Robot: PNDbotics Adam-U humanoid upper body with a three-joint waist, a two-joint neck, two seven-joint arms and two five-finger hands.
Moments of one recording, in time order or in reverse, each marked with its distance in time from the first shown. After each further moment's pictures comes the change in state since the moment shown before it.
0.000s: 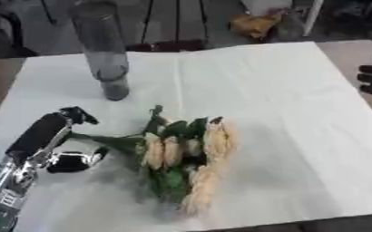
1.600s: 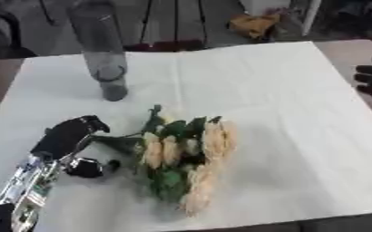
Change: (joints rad) left arm -0.056 -0.070 -0.027 0.120 -0.221 -0.011 -0.012; right arm -0.005 0.007 0.005 0.000 0.000 0.001 0.006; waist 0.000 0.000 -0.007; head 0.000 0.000
